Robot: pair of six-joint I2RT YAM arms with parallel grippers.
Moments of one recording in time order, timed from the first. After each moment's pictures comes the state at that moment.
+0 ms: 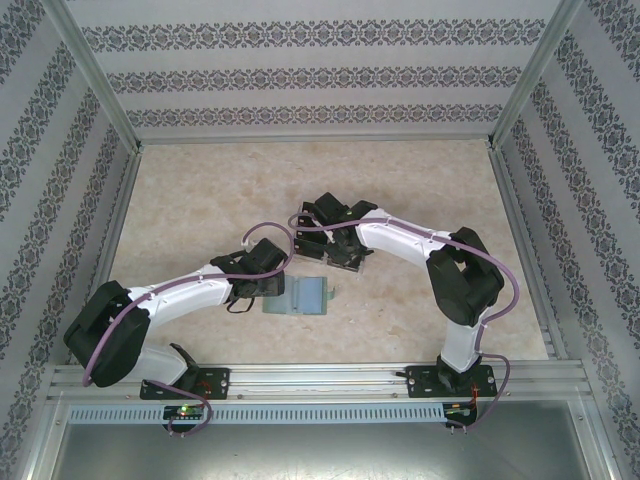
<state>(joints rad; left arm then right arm) -0.69 1.39 0.73 -0.51 -0.23 -0.71 0.71 1.85 1.34 -0.85 0.20 0.04</state>
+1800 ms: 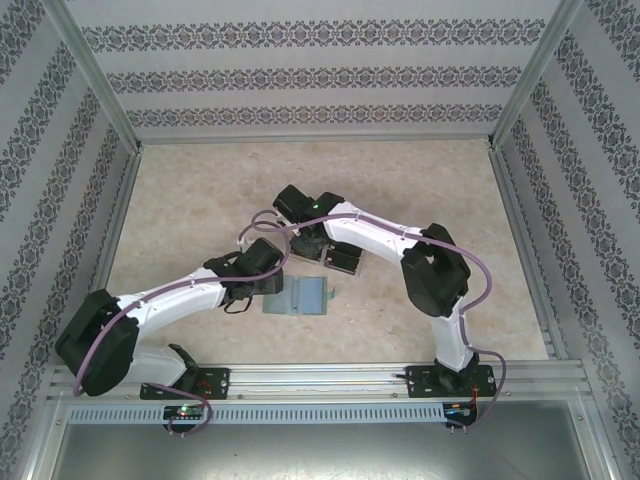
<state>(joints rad) -0.69 1.32 0.71 -0.51 -0.26 -0.72 0.83 2.04 1.67 -0.91 0.20 -0.05</state>
